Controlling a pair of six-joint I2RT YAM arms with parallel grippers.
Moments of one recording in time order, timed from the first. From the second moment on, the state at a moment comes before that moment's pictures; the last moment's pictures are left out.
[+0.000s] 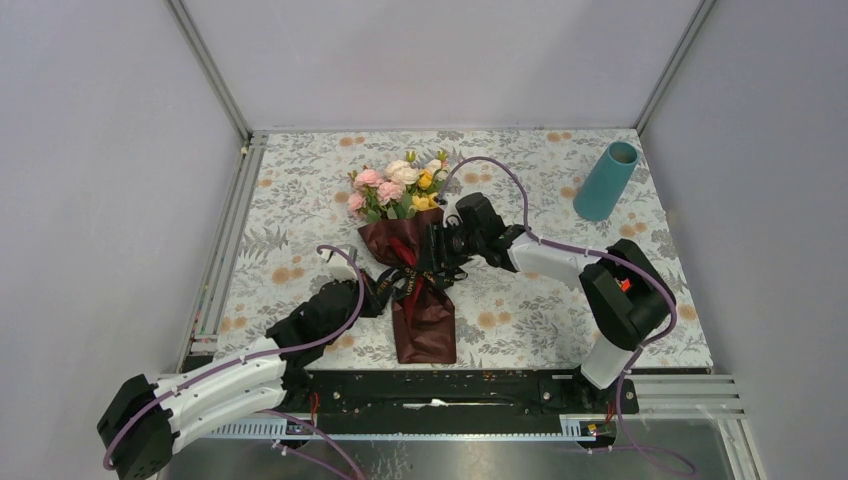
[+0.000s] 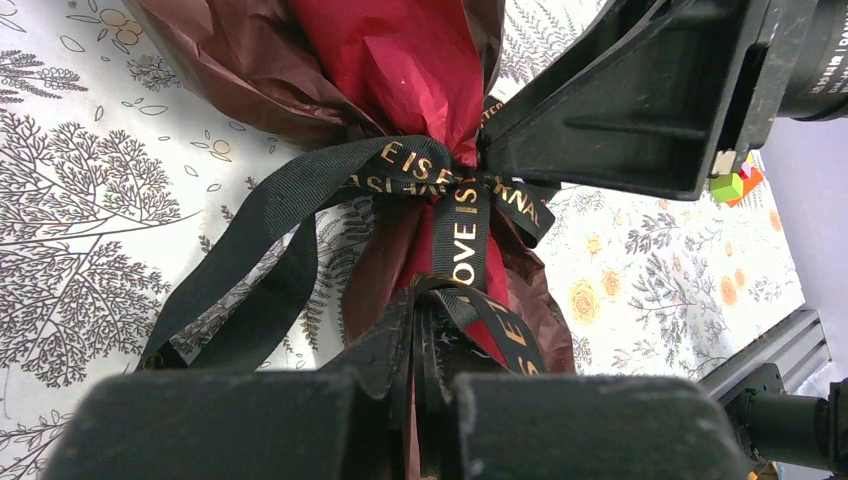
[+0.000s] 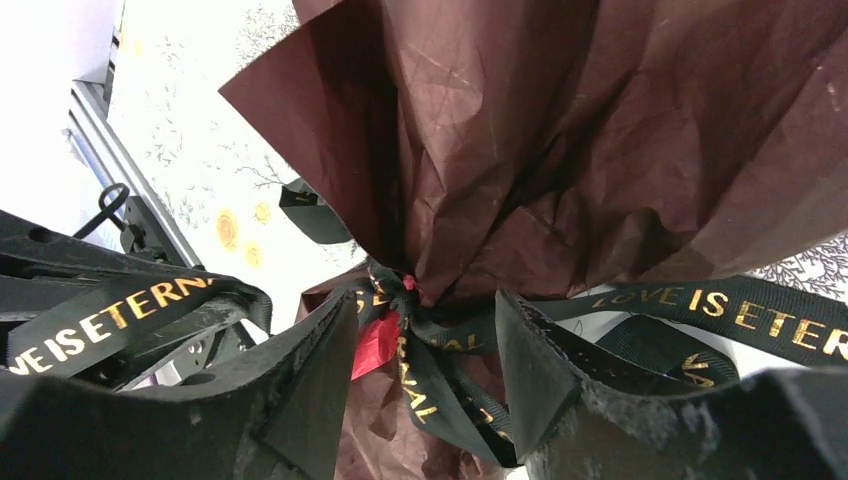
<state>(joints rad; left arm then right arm) -0.84 0.72 0.23 0.10 -0.28 -0.76 0.69 1.69 1.00 -0.01 -0.41 0.48</state>
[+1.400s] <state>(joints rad) -0.81 0.68 0.23 0.02 -0.27 -0.76 0.66 1.68 0.99 -0.03 -0.43 0.39</state>
